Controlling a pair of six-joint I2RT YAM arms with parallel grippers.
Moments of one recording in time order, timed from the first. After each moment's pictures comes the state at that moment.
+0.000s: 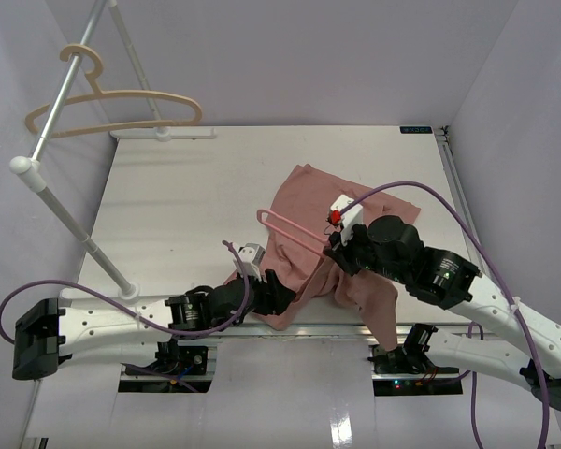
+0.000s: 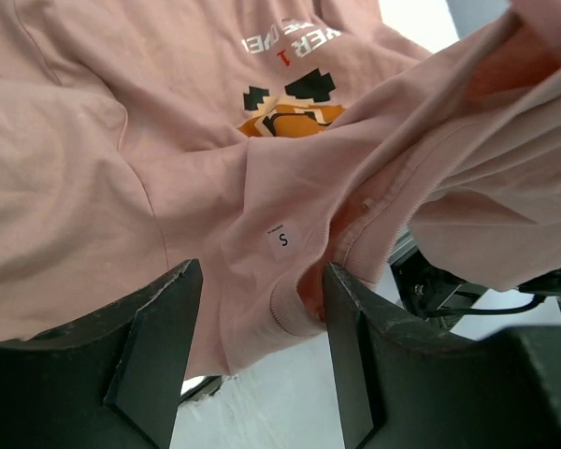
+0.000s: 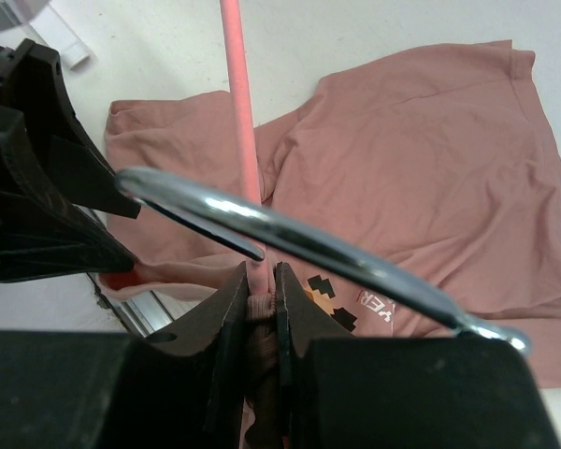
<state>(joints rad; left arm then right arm) -1.30 0.90 0.47 0.01 -0.45 -0.86 1.02 0.86 1.00 -0.60 0.11 -0.02</state>
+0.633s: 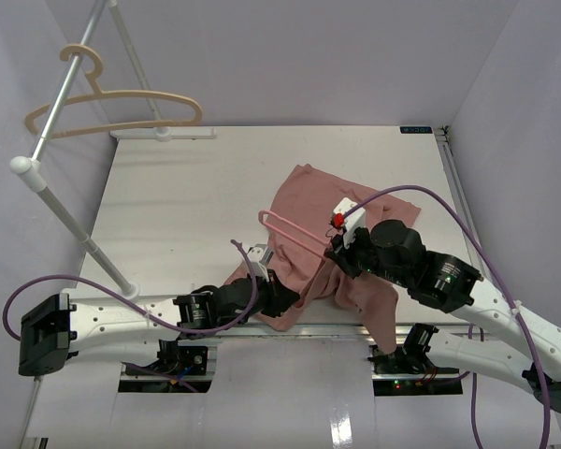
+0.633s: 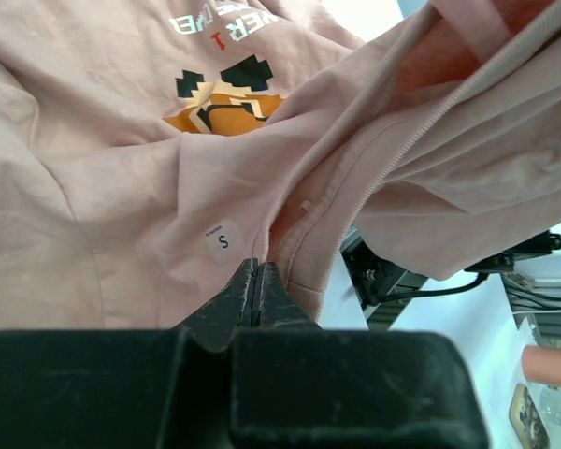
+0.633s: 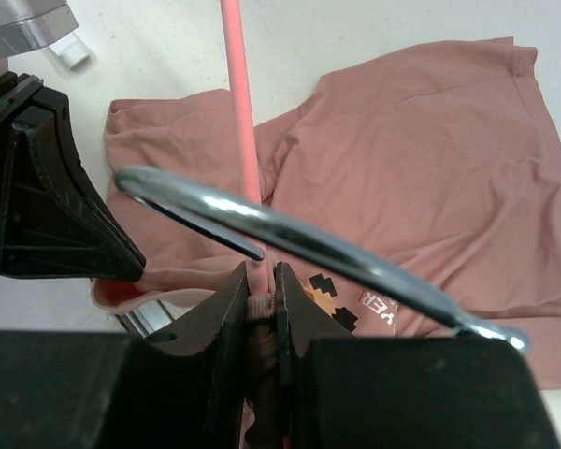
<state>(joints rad) -1.30 1.00 0.47 0.16 -0.35 -0.90 1.02 0.83 0.96 -0.58 0.11 -0.01</state>
